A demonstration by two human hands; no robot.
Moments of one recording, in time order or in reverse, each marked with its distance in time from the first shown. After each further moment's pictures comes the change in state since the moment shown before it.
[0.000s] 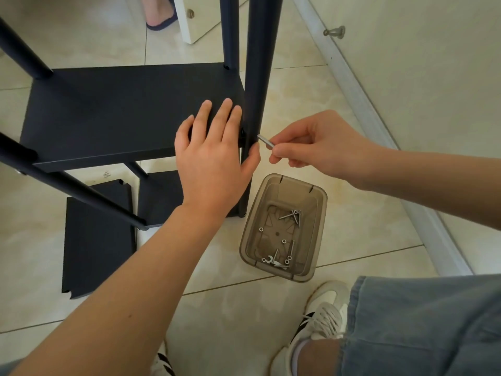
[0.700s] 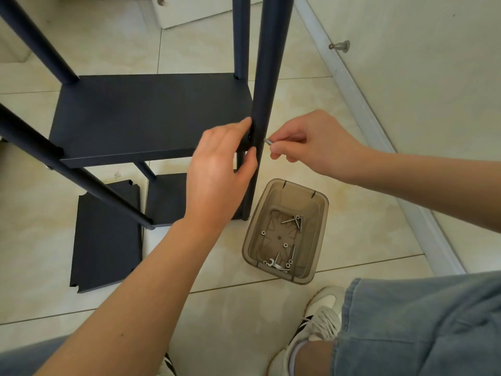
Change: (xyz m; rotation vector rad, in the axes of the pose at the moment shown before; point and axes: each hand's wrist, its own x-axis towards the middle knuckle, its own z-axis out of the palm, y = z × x) left_hand -0.015 0.003 -0.025 -0.485 0.020 -0.067; right_hand 0.009 -0.008 0.004 -0.233 0.041 -0.127
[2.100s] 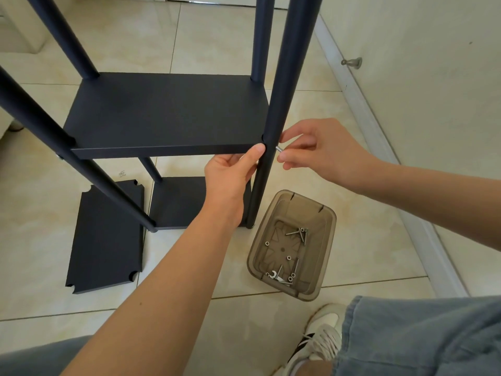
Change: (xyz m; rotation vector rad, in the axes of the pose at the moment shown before) left_hand 0.014 -0.011 0.020 -1.186 0.043 -0.866; right_hand 0.015 -0.013 0.008 0.045 0.005 0.115
